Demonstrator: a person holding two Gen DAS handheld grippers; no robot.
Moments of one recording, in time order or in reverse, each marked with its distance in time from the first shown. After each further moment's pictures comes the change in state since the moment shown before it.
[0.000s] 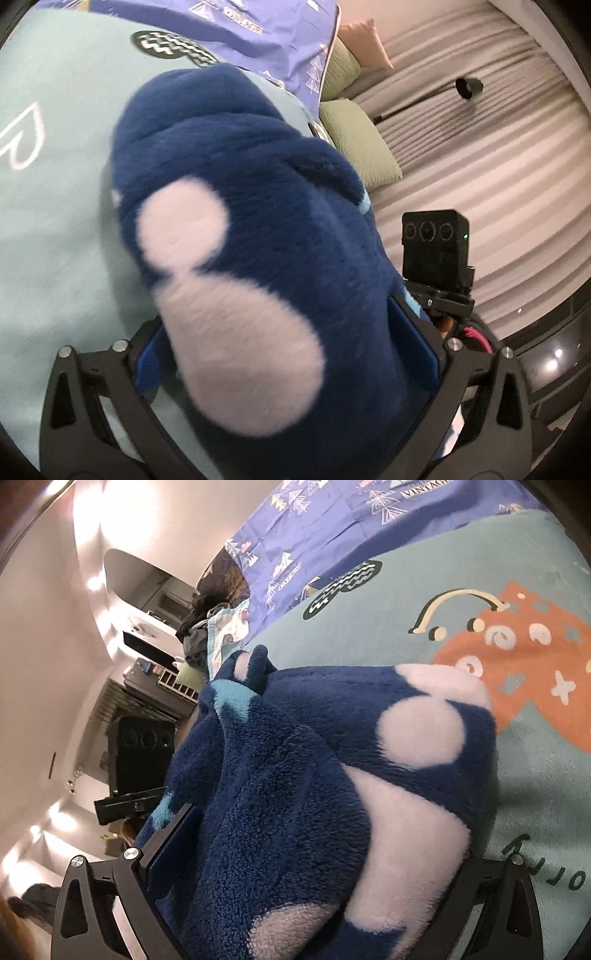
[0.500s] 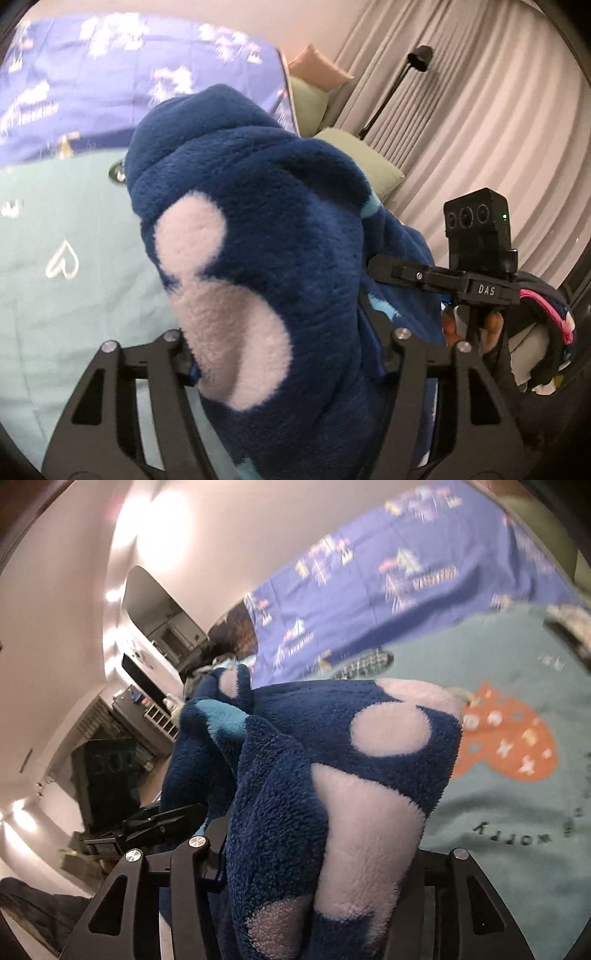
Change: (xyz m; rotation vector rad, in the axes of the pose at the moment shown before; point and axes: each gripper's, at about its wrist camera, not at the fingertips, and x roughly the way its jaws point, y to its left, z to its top) left arm -0.058 -0.101 -0.027 0.356 -0.221 0.202; right arm -0.085 0.088 -0.043 -0.145 -0.312 -0.124
